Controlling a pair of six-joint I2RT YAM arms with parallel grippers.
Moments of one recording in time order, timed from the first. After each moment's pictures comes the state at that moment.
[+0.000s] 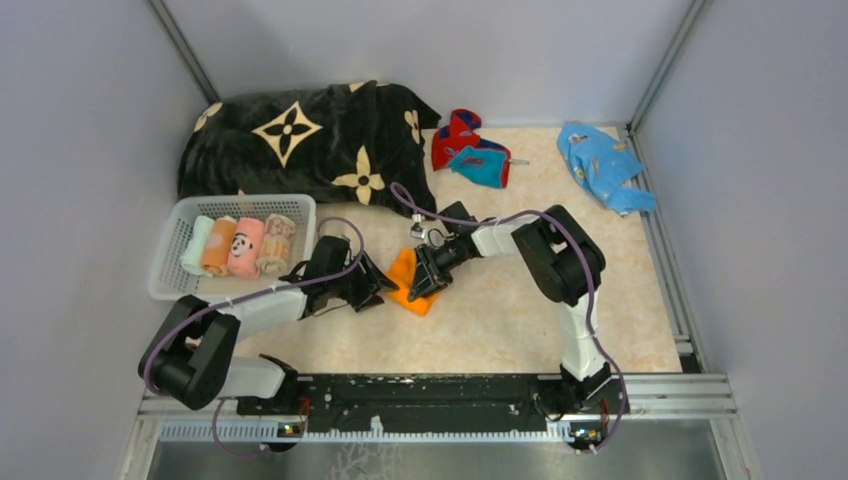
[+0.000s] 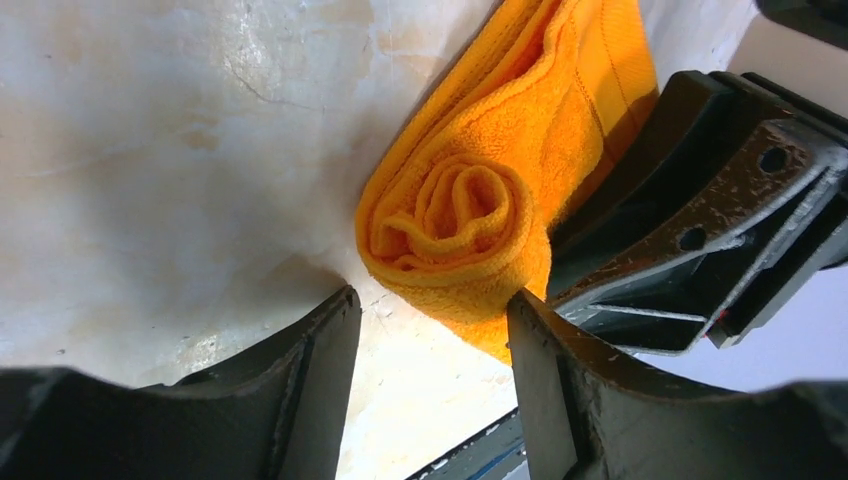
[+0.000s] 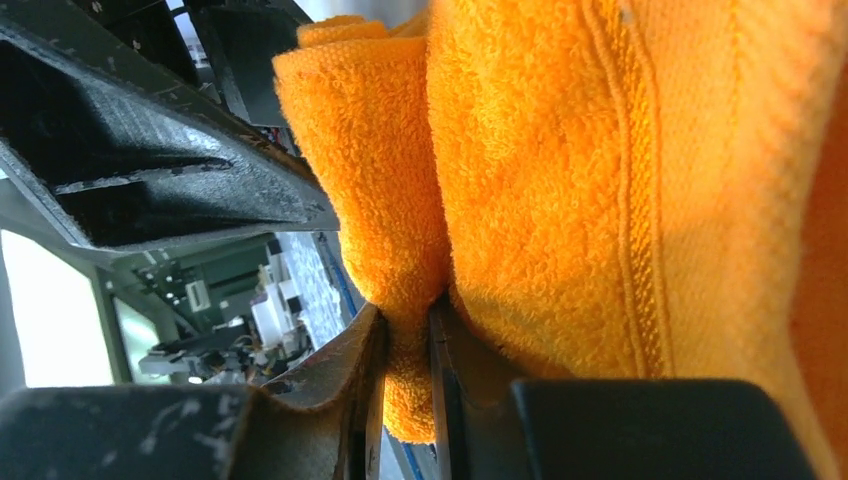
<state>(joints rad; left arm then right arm) -0.49 1.33 0.45 0.05 0.25 -1.05 0.62 2.07 1.15 -0.19 -1.03 0.40</state>
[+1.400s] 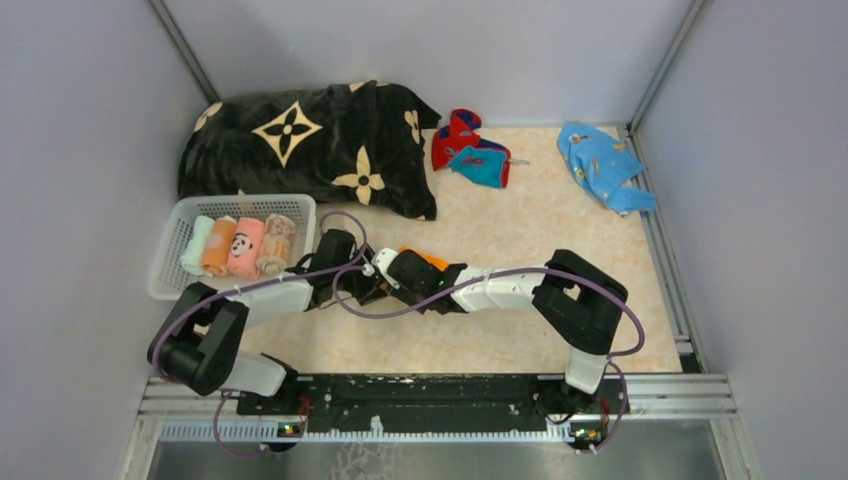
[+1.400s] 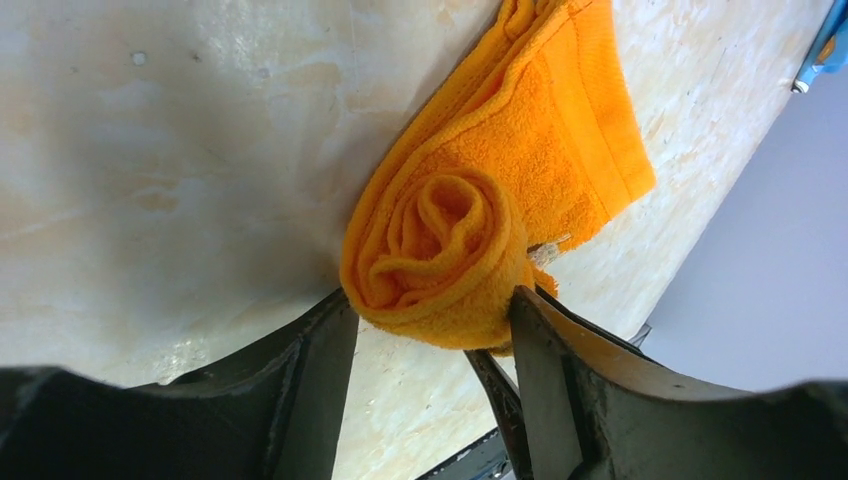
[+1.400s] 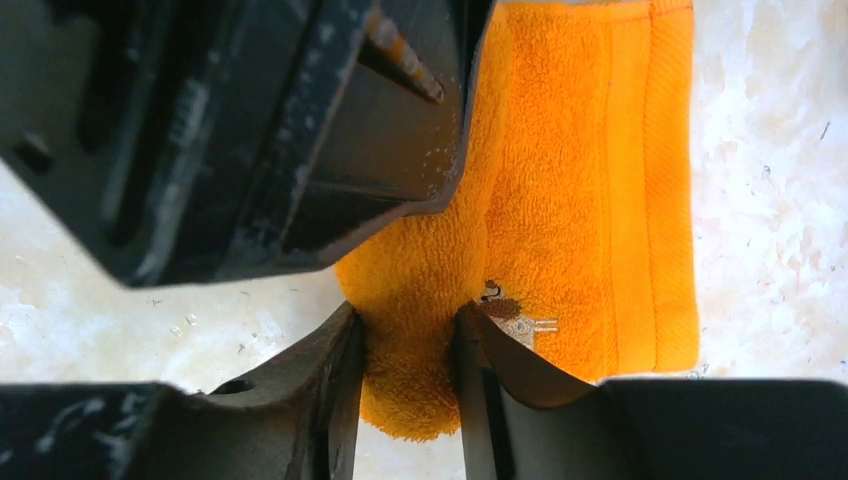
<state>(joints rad) -0.49 1.42 0.52 0.08 0.24 -1.10 1.08 1.77 1.01 -0.17 0.22 -0.10</state>
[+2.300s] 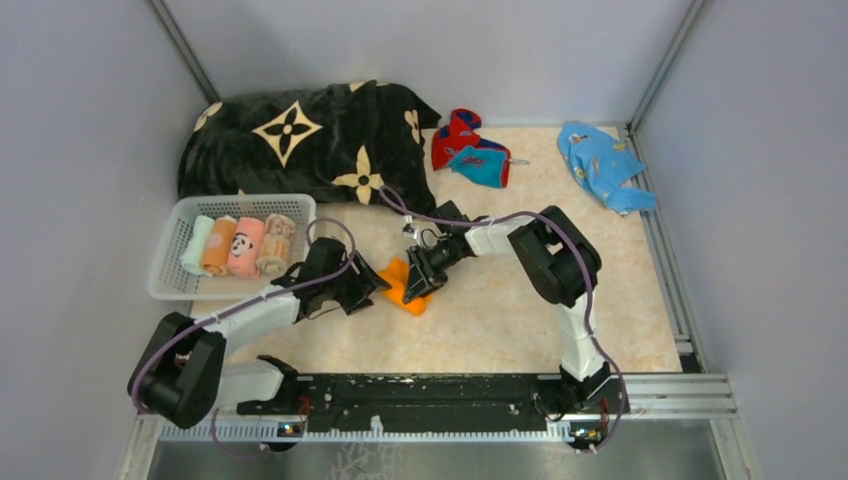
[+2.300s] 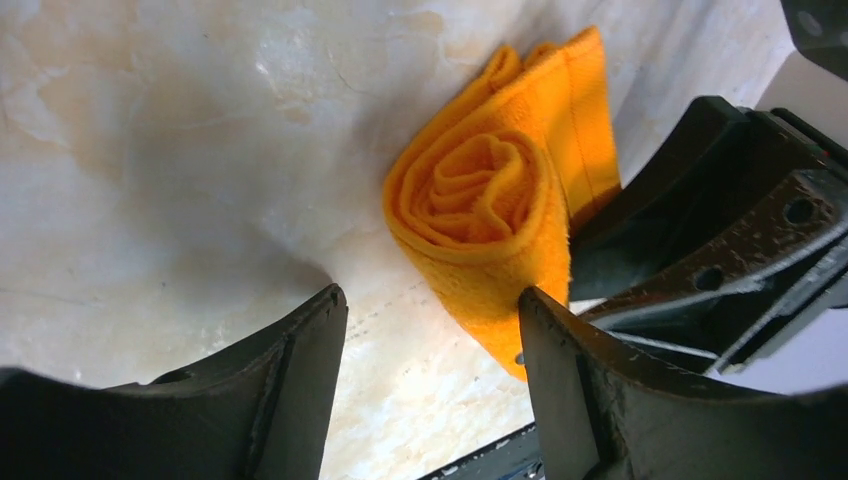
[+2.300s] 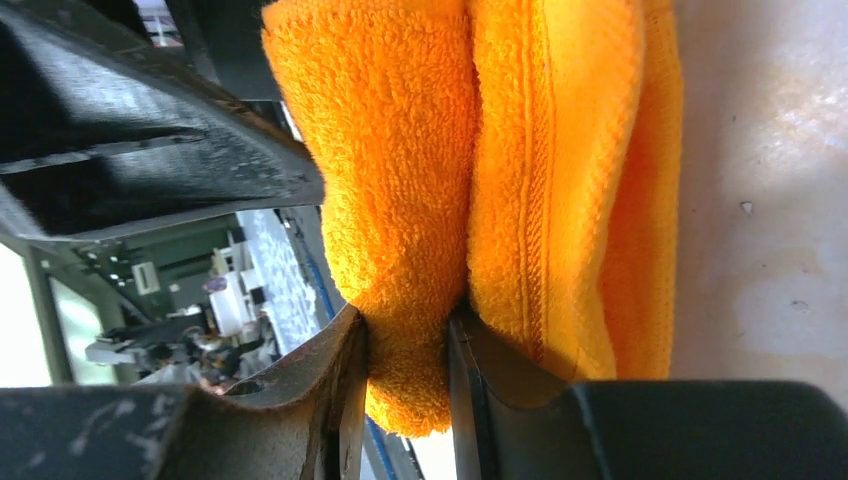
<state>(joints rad) -0.48 1.21 0.45 -0.09 0.17 -1.06 0.67 2.06 1.19 -0.25 -0.97 0.29</state>
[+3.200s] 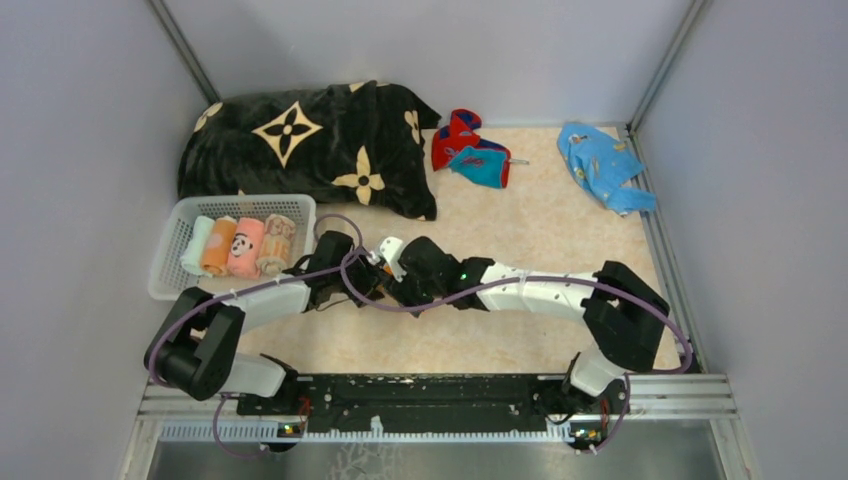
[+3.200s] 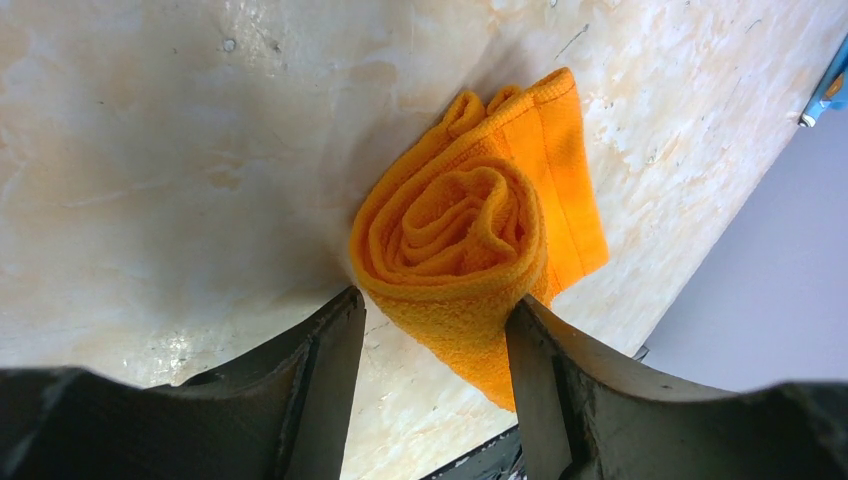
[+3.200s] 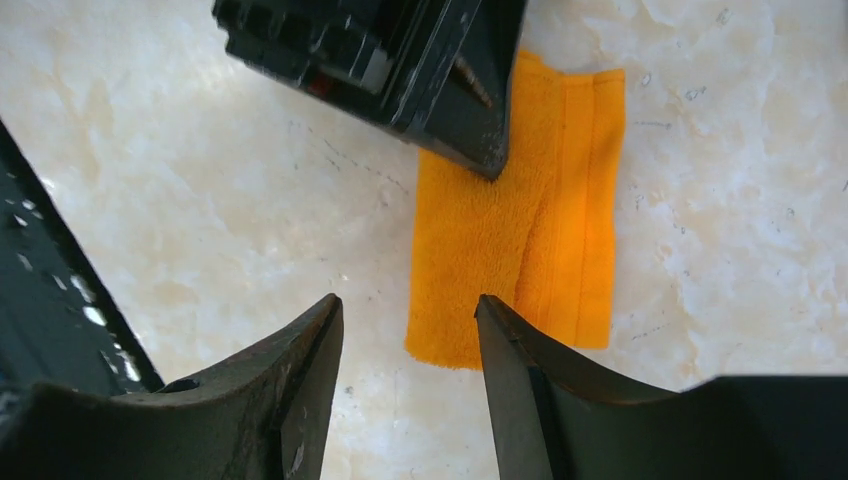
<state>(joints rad) -0.48 1.39 0.51 0.02 0.19 -1.13 1.04 1.57 1.01 -0.22 -0.02 -0.01</state>
